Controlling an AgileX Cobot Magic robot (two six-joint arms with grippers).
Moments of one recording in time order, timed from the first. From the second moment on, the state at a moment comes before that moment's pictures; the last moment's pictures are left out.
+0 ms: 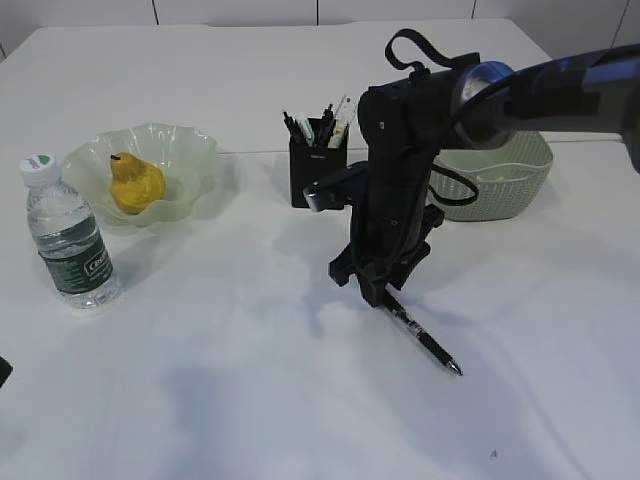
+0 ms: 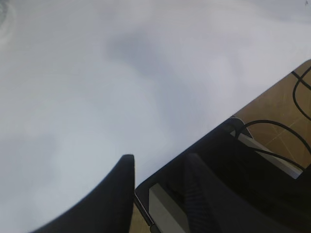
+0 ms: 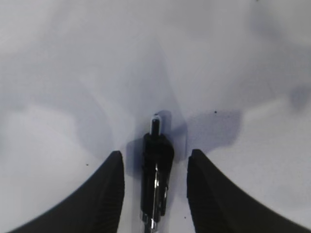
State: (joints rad) left arm -0.51 0.98 -0.81 -0.18 1.03 0.01; right arm 0.43 2.28 -1.75 -0.01 1.07 -0.16
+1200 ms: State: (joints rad) left arm -0.51 0.98 -0.81 -0.18 1.03 0.01; right arm 0.43 2.30 -1.75 0.00 1.12 -0.15
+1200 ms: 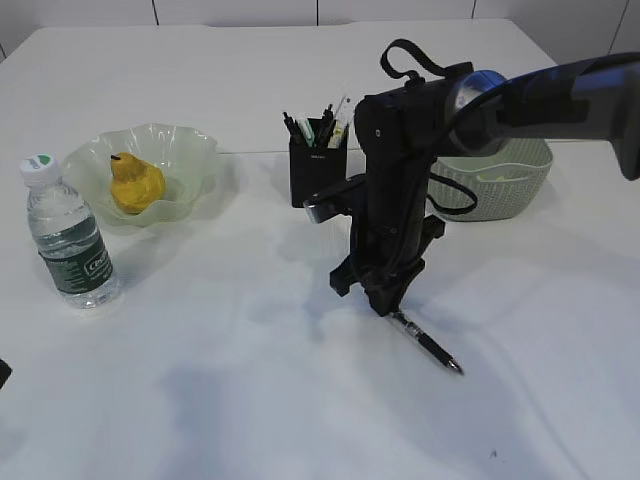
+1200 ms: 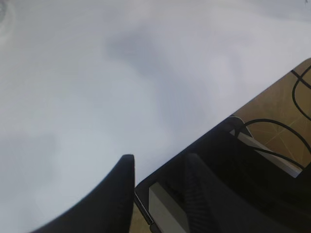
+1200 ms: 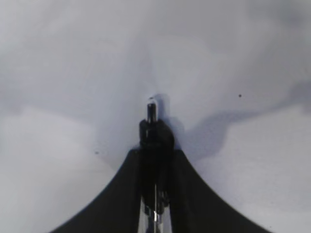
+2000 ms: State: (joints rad) left arm -0.51 0.98 -0.81 -0.18 1.03 0.01; right arm 0.43 2.27 -1.91 -0.03 1.22 -0.14
